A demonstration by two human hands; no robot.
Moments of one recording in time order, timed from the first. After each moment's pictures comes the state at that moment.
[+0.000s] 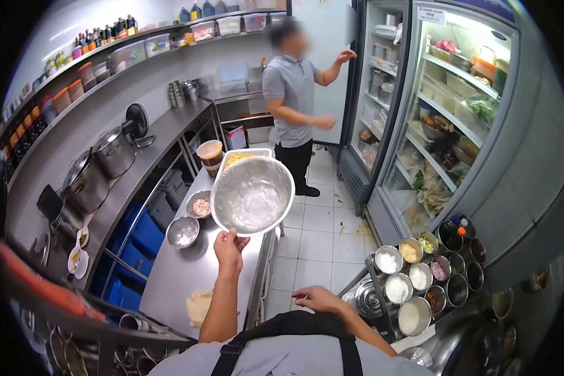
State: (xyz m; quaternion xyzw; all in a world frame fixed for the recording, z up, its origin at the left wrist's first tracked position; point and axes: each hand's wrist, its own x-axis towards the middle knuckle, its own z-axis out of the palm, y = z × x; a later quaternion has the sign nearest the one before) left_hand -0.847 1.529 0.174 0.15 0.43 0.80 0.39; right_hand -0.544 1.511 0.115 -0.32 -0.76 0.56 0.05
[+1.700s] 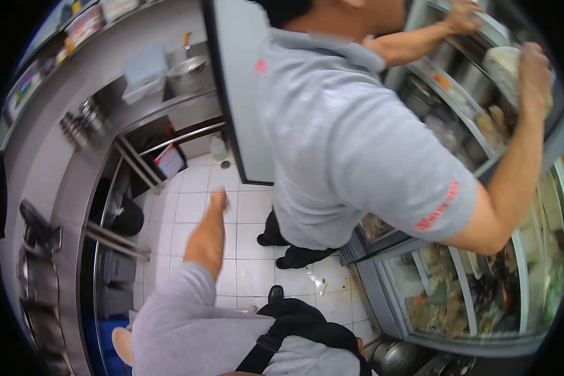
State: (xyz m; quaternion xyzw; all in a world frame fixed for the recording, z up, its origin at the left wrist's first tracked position) left_hand -1.075 2.737 -0.085 0.11 0.71 0.51 0.48; right_hand -0.489 2.212 -0.063 -0.79 -0.23 0.52 0.22
